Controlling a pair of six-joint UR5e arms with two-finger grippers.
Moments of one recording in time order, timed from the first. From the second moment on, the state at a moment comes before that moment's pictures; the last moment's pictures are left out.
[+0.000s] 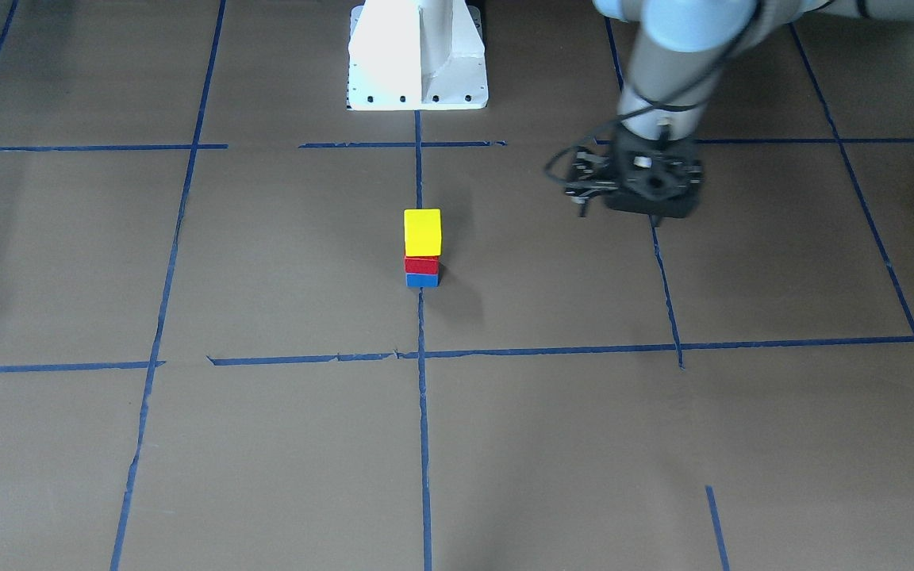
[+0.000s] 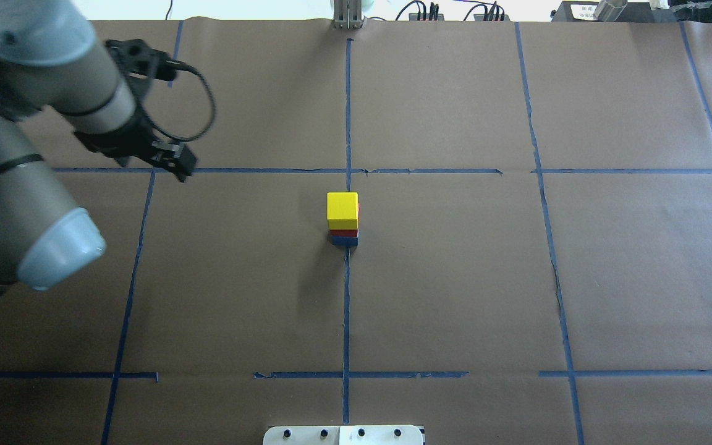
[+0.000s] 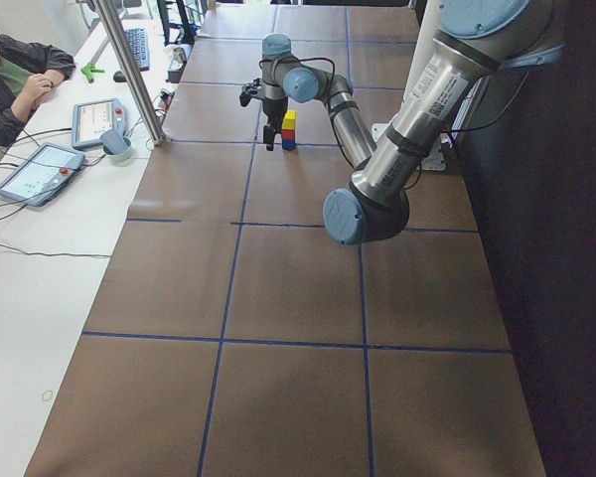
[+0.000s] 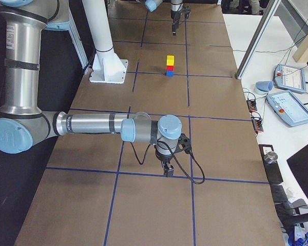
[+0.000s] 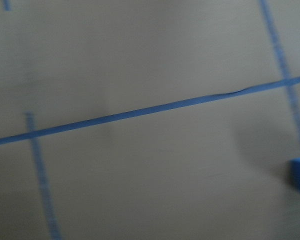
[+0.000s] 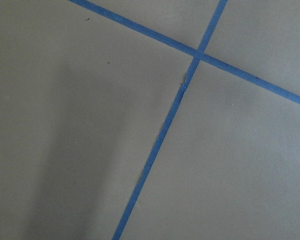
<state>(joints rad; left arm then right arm) -0.90 -2.01 -1.98 -1.27 -2.08 -0.60 1.54 -1.70 1.75 -1.65 2.31 -0.36</state>
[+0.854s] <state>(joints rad) -1.42 -1.49 -1.93 -1.29 -2.29 -0.04 1.54 -1.69 1.76 -1.64 2.31 -0.19</state>
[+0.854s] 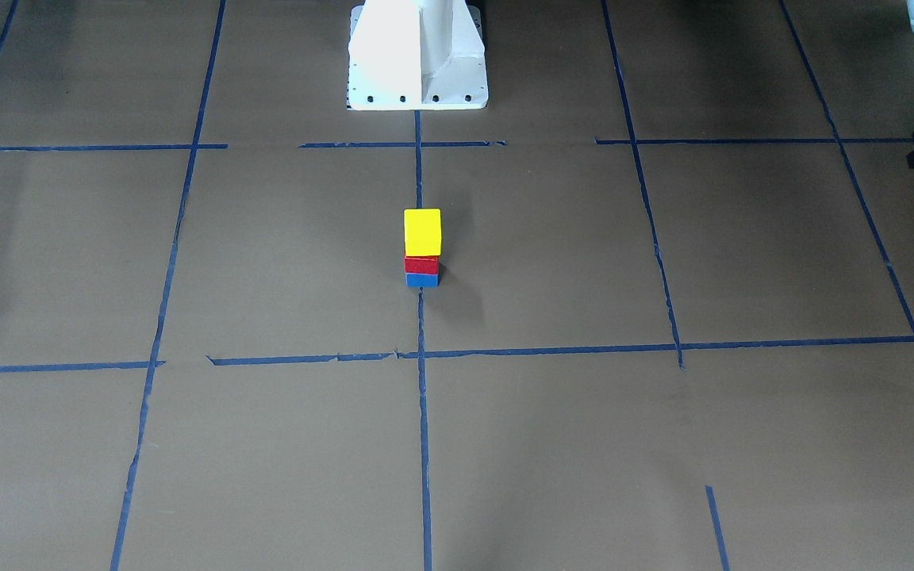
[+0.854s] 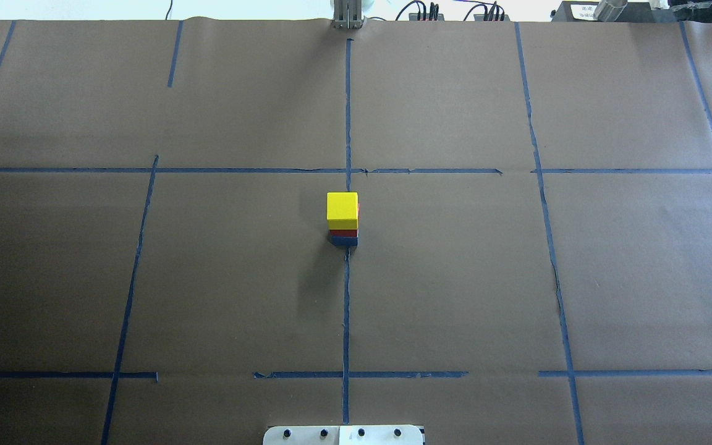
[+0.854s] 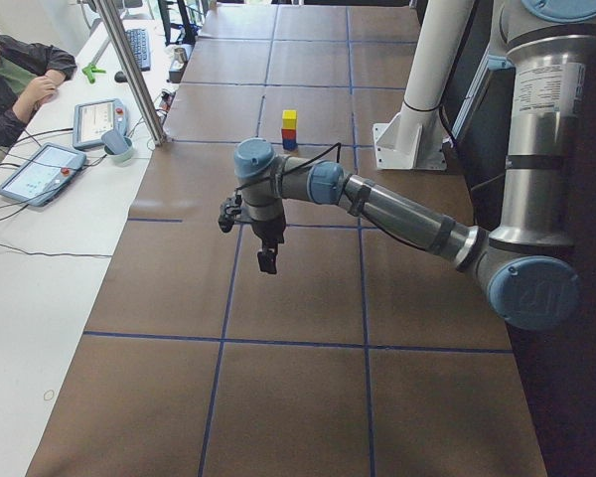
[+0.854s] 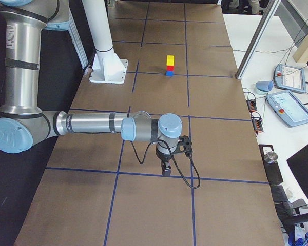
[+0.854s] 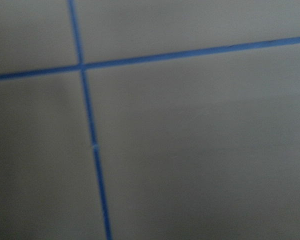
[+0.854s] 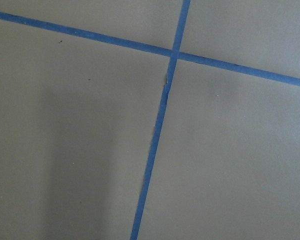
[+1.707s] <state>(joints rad) -1.52 -1.42 -1.81 -1.35 -2.29 0.10 1.54 -1.69 1.76 -1.64 2.31 -0.19</state>
